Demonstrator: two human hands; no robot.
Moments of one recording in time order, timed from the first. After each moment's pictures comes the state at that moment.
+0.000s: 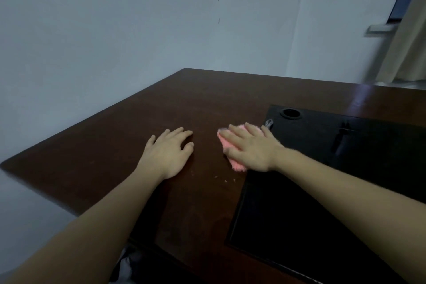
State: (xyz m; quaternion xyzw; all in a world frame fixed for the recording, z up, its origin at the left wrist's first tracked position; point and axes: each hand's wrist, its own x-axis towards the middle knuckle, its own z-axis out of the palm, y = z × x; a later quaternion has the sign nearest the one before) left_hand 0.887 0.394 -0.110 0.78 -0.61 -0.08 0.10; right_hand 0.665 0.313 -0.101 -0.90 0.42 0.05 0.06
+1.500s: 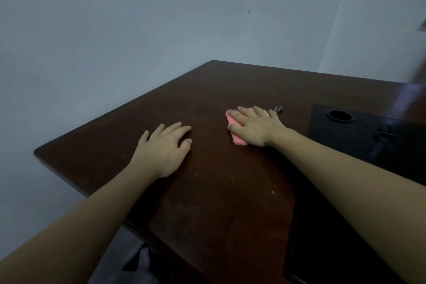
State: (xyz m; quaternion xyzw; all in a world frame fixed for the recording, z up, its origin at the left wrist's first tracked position) left_hand 0.962 0.414 -0.114 0.81 -0.57 -0.06 0.08; right_hand 0.763 0.254 -0.104 -0.89 0.44 0.03 0.07
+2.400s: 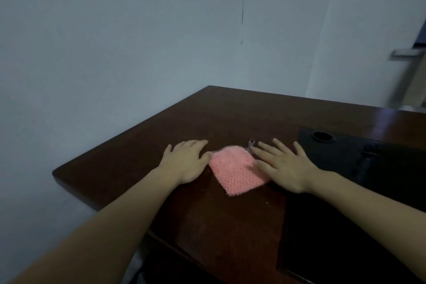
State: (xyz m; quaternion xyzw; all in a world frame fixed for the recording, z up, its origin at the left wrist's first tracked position) left_hand 0.935 0.405 -0.080 0.78 -0.62 -0.09 0.07; right_hand 0.685 0.327 -0.079 -0.89 0.45 0.06 0.06
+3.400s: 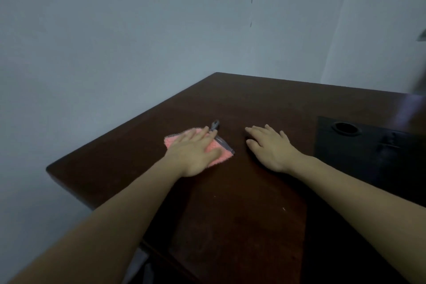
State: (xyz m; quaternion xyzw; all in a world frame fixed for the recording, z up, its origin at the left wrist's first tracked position) left_hand 0.952 0.374 -0.097 0.75 -0.66 -0.08 -0.01; right_hand 0.749 0.282 -0.101 -0.87 0.46 -0.05 0.15
